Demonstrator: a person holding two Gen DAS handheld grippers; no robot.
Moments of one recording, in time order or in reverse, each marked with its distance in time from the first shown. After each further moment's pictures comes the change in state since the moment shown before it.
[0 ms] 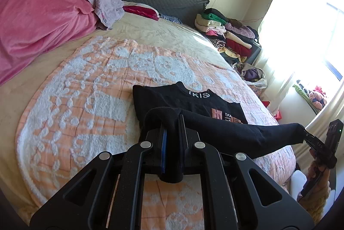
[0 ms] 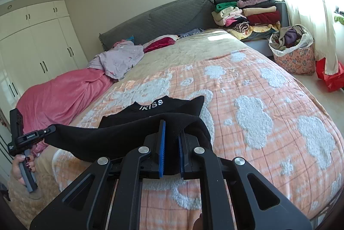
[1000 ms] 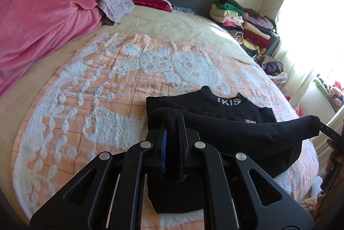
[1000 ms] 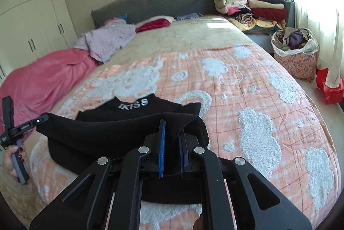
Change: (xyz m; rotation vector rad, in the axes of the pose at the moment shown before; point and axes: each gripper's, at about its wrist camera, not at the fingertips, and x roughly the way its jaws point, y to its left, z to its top) left arm 0.094 0.024 0.035 0.027 0.067 0.121; right arm 0.116 -0.010 0.042 -0.076 0.165 -0.087
